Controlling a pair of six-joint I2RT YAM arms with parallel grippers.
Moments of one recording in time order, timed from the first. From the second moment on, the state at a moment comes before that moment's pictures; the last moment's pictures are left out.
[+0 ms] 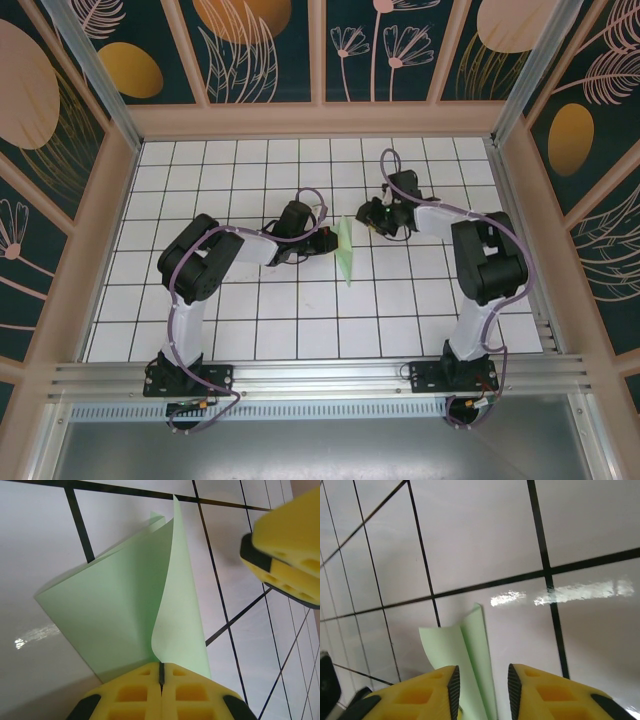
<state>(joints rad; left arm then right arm) -0.63 2.06 1.02 0.36 0.44 -0.73 0.31 1.86 1.09 -0.18 -0.43 0.73</state>
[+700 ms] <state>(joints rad) -0.63 2.06 1.02 0.36 0.44 -0.73 0.35 2.01 1.22 -0.16 -0.47 0.79</state>
